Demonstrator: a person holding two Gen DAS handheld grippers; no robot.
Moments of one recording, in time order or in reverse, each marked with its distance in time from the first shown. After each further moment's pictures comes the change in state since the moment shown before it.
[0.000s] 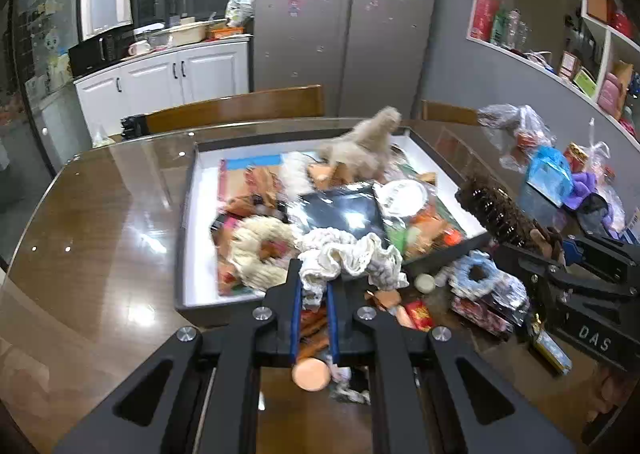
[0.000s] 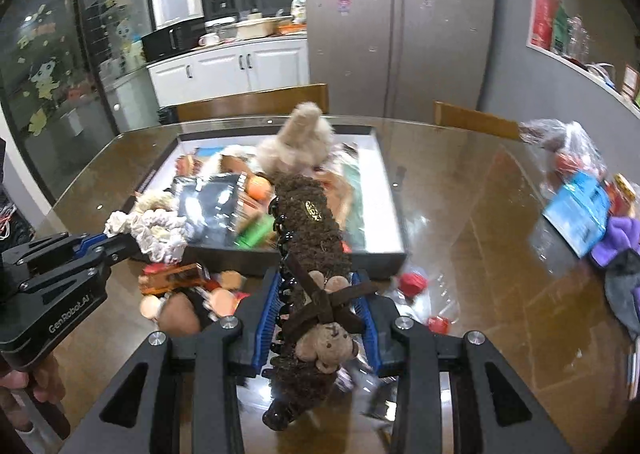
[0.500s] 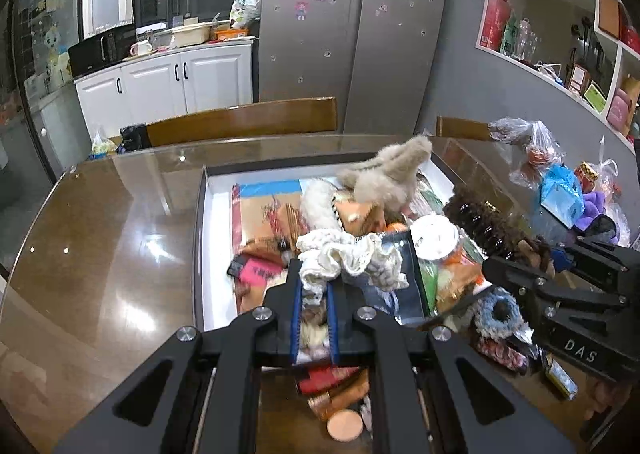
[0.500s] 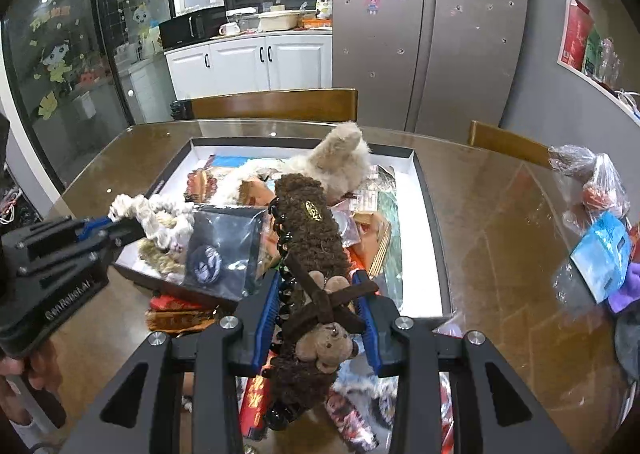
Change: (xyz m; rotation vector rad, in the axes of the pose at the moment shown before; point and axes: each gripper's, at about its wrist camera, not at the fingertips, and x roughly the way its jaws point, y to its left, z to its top) left arm 0.024 0.025 0.035 -0.005 -0.010 -0.004; right arm 0.030 0.021 0.034 -0.063 0.023 0.024
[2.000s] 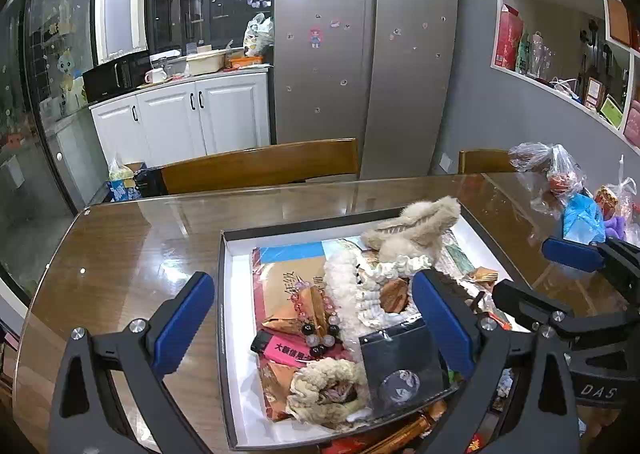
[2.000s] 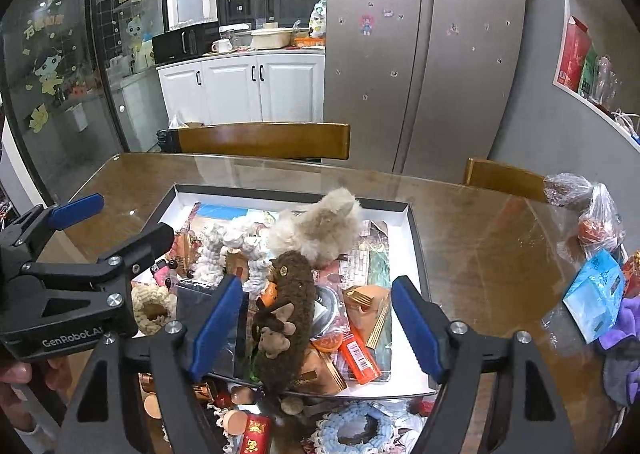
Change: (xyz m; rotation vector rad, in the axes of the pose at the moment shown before) left arm 0.010 0.005 0.050 0.007 -0.090 0.064; right arm 0.005 0.002 0.050 -0.005 -0.068 -0.037
